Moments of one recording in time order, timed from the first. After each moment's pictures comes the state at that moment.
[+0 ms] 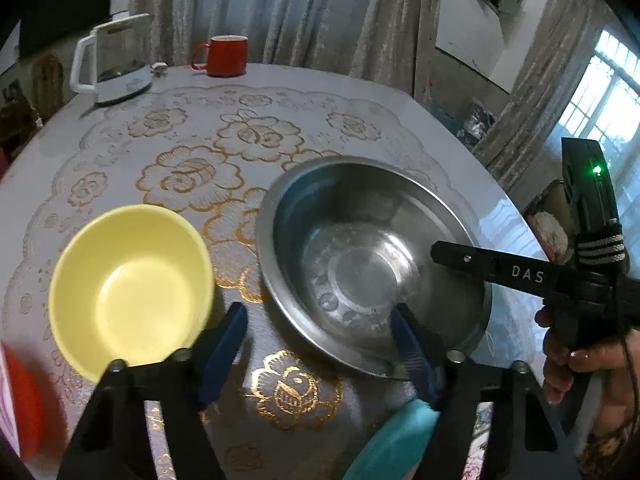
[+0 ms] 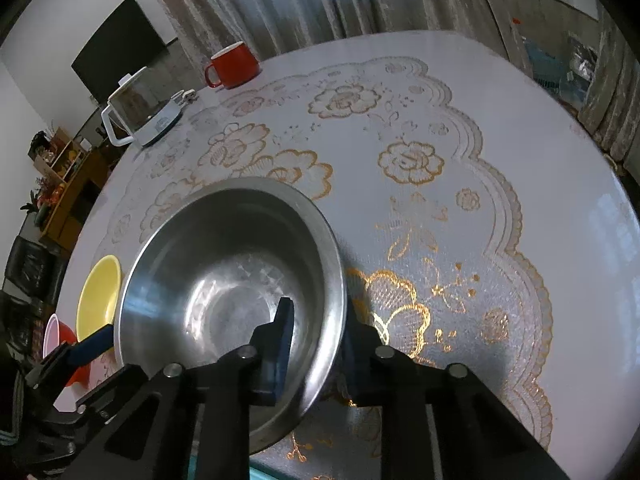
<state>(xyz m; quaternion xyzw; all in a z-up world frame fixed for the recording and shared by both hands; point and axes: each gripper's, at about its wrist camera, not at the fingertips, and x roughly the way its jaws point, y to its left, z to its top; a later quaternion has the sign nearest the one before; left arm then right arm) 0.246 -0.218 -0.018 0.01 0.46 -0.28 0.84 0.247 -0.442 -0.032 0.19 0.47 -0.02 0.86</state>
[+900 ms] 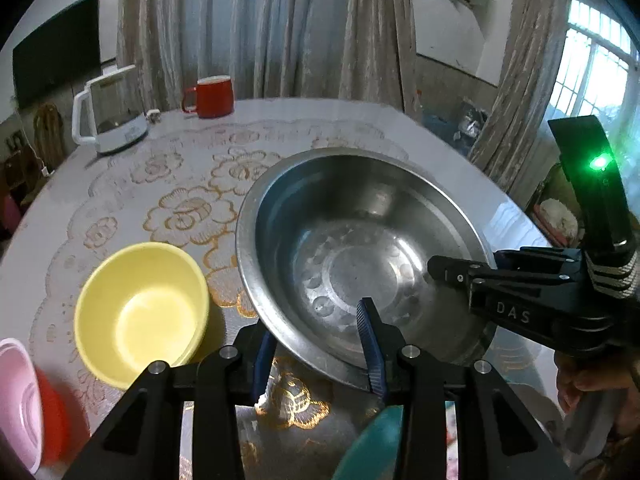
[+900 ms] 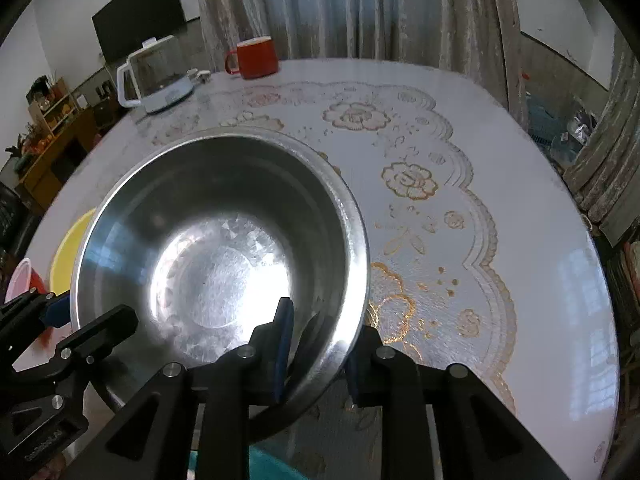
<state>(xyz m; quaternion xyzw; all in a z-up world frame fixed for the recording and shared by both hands) 0.216 -0.224 0.005 0.06 0.39 -0.28 0.87 0.224 -0.409 -0.017 0.08 0.46 -0.05 0.88</state>
